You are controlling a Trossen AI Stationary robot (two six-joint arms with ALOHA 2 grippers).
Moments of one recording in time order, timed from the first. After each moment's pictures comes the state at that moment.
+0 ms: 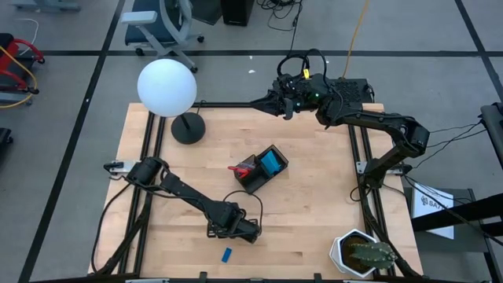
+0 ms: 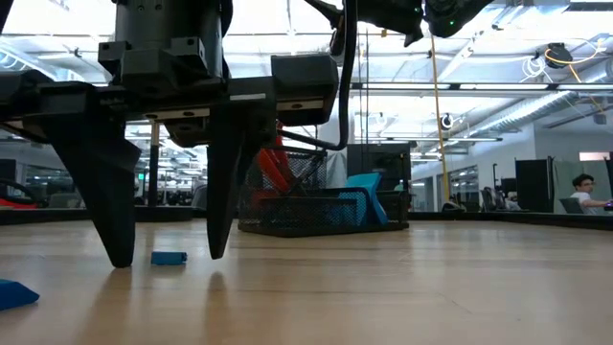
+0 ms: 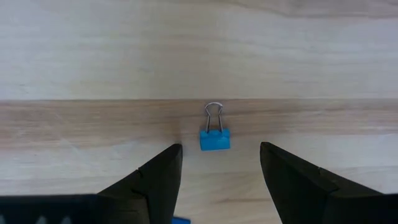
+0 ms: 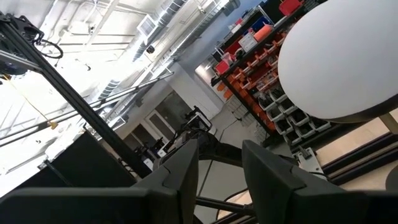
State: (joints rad) left arm -0.43 2.14 1.53 -0.81 0.06 -2.04; right arm -0.47 1.54 1.17 0.63 -0.66 0.90
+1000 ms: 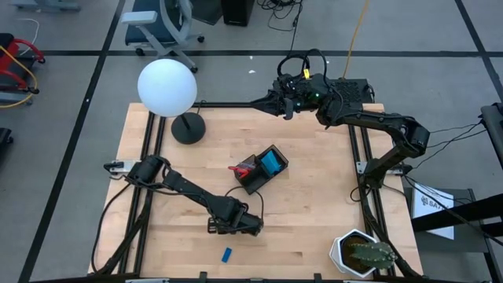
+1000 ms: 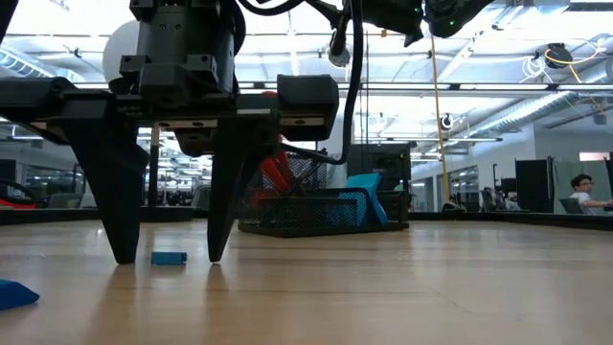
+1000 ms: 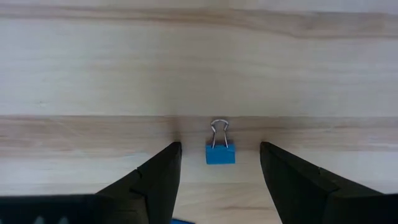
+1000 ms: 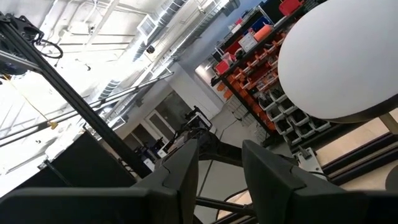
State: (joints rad) left arm -0.41 2.18 1.53 -0.79 0.18 -2.02; right arm -0.47 1.54 1.17 0.63 -0.66 0.90
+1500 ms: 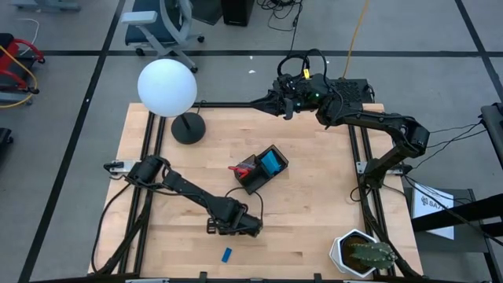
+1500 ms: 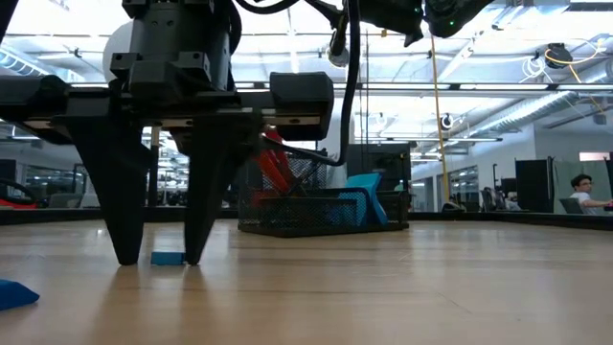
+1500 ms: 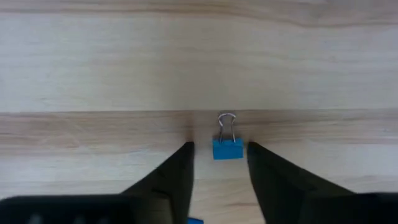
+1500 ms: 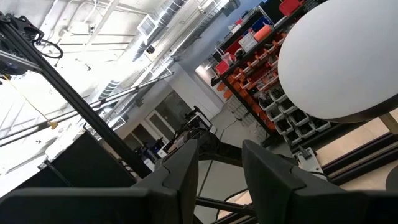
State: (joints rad) left arm -0.41 2.17 1.53 -0.79 0.17 -2.00; right arm -0.47 1.54 1.17 0.63 -0.66 0.90
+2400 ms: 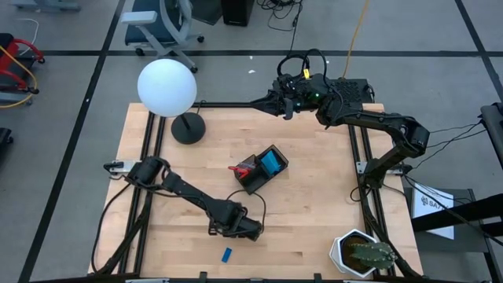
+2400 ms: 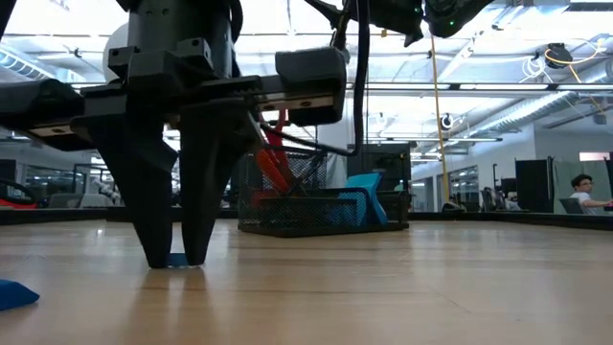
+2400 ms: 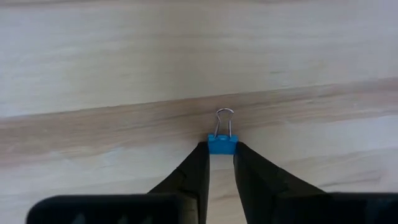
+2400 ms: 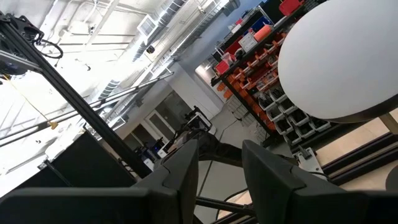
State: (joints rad) left arm -0.42 2.16 1.54 -0.76 0.11 -1.94; right arm -0.47 1.54 1.17 0.63 -0.66 0.90
